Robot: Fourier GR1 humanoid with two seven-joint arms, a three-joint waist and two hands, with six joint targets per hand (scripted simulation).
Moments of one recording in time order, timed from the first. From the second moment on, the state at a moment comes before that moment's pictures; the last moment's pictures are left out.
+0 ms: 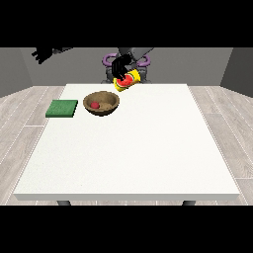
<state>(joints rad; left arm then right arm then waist) -0.95 0.02 -0.74 -0.63 -1.44 0.20 0.47 -0.32 -0.38 -0.37 -1.16 -0.37 0.30 0.00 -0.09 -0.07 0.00</state>
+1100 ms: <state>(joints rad) -0.86 0.09 -0.57 -0.75 -1.45 0.22 0.35 -0.28 -0.38 -0.38 -1.19 -0.38 0.25 0.05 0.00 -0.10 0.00</state>
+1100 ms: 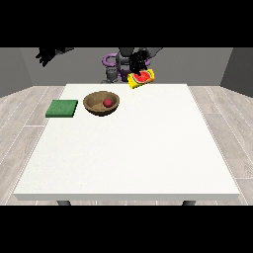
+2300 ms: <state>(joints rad) -0.28 0.02 -0.25 -1.22 -0.15 0.28 -0.32 -0.34 -0.19 -0.30 -1.21 -0.27 0.04 -0.11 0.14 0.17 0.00</state>
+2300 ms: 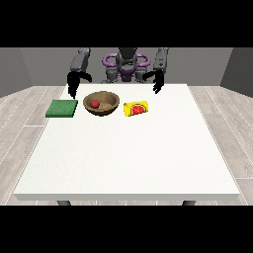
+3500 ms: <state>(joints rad) -0.19 0.04 -0.22 -1.47 -0.15 0.14 -0.24 -0.45 -0.17 -0.31 -0.59 -0.21 0.07 -0.59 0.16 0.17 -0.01</state>
